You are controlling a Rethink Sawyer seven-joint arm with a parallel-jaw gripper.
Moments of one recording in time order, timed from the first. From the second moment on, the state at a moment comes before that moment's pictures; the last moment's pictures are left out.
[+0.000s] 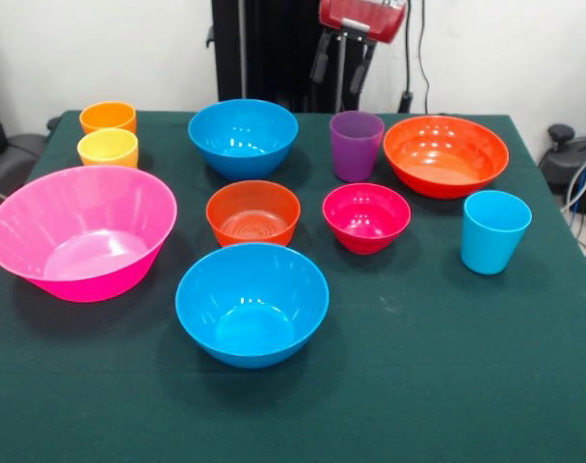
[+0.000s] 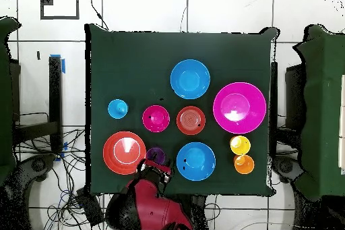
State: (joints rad) arm 0.17 -0.71 -0.36 2.28 0.00 -0.33 2.04
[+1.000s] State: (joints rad) arm 0.09 -0.54 -0.34 2.28 0.01 -0.44 2.04
